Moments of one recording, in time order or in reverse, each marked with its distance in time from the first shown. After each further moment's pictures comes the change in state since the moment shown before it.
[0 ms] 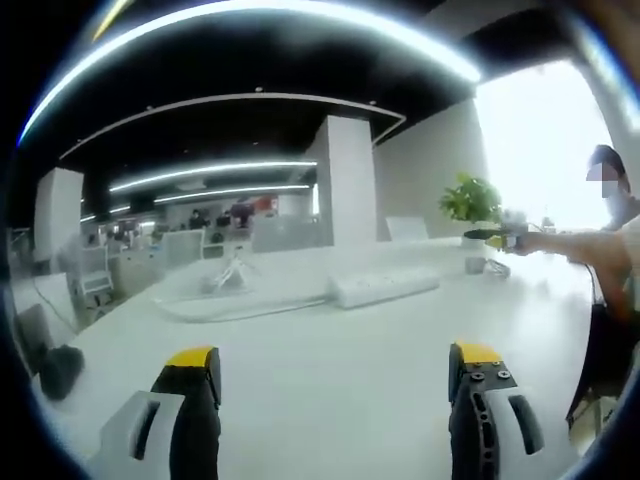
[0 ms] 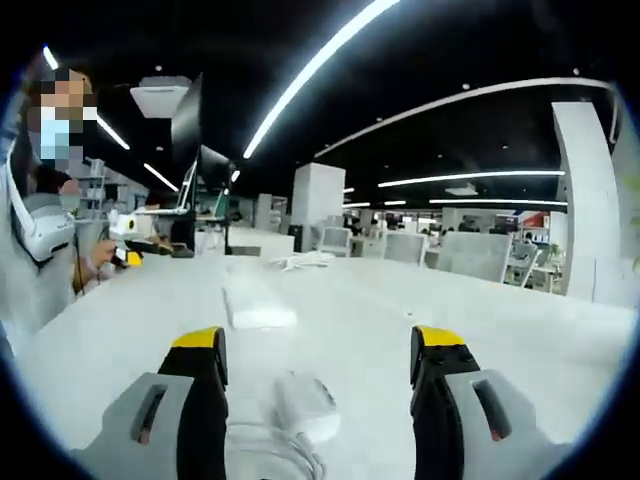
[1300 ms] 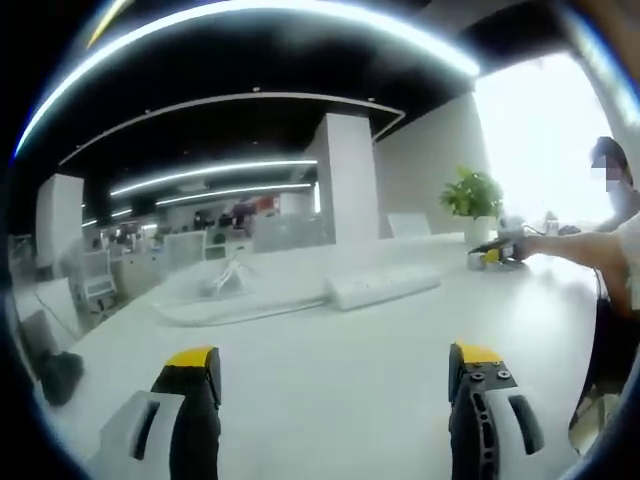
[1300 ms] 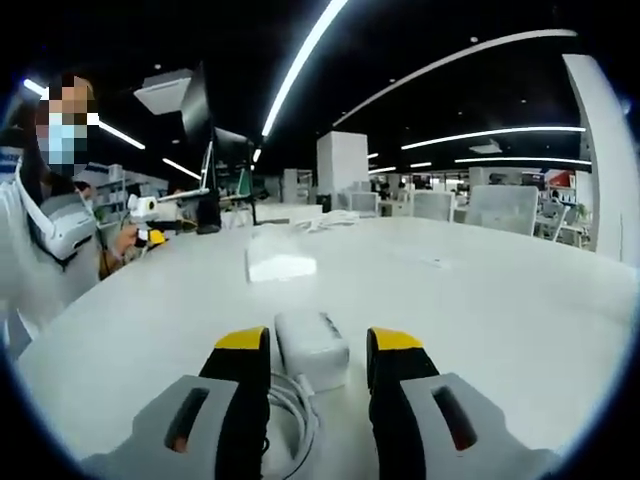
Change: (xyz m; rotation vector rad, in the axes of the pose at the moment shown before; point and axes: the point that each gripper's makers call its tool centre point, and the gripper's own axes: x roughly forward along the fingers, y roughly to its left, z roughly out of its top) left arm 0.005 -0.009 -0.001 0.018 0.009 0.015; right arm -0.006 0.010 -0.053 0.094 0.126 0.124
